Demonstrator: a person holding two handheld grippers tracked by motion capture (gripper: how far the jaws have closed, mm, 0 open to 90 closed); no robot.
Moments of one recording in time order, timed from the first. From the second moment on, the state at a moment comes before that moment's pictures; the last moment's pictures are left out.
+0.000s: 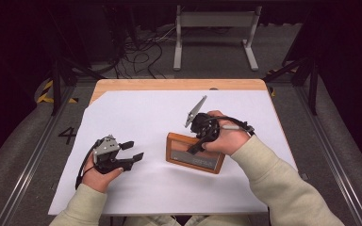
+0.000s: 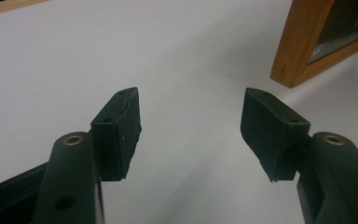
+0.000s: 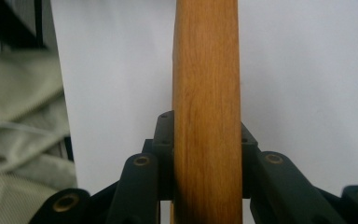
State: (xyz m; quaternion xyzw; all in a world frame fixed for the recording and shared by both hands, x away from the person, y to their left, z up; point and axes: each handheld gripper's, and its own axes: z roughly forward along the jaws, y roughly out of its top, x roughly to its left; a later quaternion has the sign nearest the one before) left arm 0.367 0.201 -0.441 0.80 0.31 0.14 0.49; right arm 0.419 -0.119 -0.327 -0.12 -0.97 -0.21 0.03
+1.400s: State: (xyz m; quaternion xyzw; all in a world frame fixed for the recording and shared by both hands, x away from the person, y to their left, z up) left arm 0.363 0.196 -0.435 0.81 0.31 0.12 0.49; right arm 0.392 -0.261 -0.359 -0.29 -0.84 -0.43 -0.15
